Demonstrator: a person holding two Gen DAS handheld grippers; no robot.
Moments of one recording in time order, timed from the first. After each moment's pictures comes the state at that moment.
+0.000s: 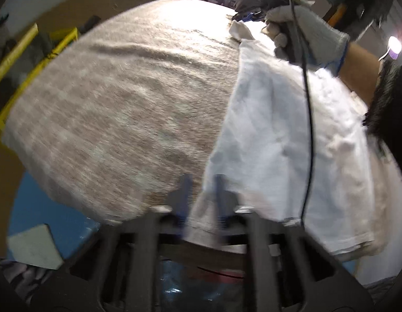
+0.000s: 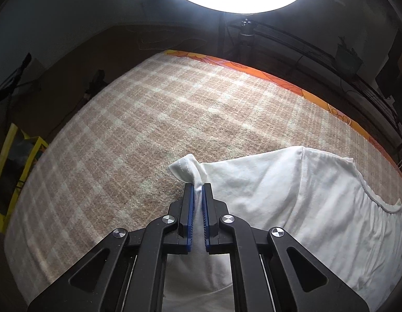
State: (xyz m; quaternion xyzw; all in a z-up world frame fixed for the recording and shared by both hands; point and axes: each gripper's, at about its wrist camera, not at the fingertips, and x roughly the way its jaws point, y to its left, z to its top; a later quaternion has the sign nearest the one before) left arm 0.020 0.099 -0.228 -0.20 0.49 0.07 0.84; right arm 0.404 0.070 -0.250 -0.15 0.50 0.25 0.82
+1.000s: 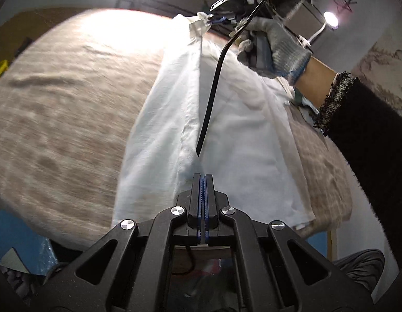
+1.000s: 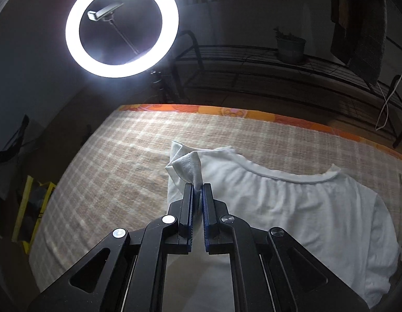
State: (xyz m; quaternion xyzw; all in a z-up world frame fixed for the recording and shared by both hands) left arm 0.034 -0.011 -0.183 -0.20 0.47 -0.11 0.85; right arm 0.424 -0.132 -0.186 -0.01 0.46 0.20 0.86
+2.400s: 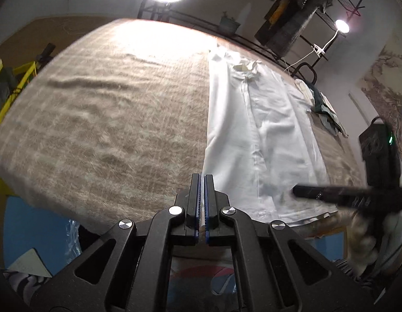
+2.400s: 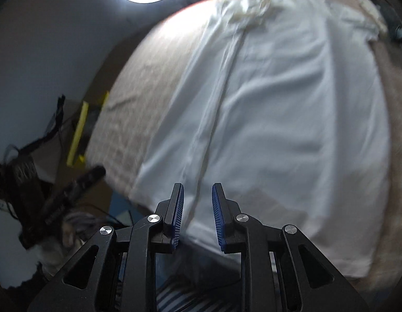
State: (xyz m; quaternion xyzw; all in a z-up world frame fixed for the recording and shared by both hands) left arm -0.005 0.048 -0.172 -0.18 0.45 -0.06 0.87; right arm 0.096 -0.203 -0.219 0.07 0.61 0.27 0.74
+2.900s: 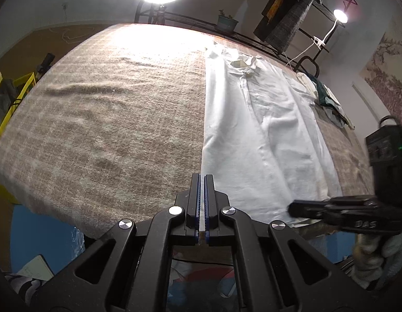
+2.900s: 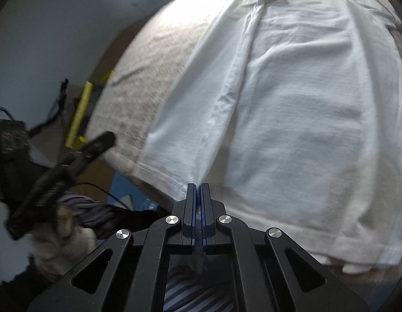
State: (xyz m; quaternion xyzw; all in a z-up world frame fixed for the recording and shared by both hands) left arm -0.001 0.030 -0.175 -0.14 0.45 -0.05 0.88; right arm 0.070 -0.192 -0.223 0.08 0.60 0.29 0.74
